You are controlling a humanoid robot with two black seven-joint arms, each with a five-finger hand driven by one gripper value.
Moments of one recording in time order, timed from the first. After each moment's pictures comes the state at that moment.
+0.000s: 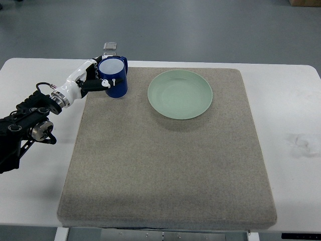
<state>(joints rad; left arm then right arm) -0.77 0.36 -0.53 -0.66 0.63 -0.20 -0.52 0.00 0.00 0.04 0.07 -0.03 0.15 0.23</state>
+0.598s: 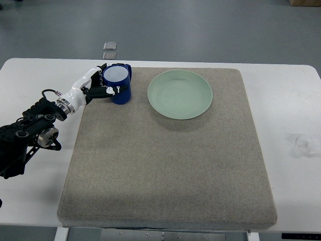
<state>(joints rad) -0.75 0.32 -0.53 -0.64 0.64 -0.18 -0.54 0.00 0.00 0.04 0.07 -0.03 0.15 0.23</state>
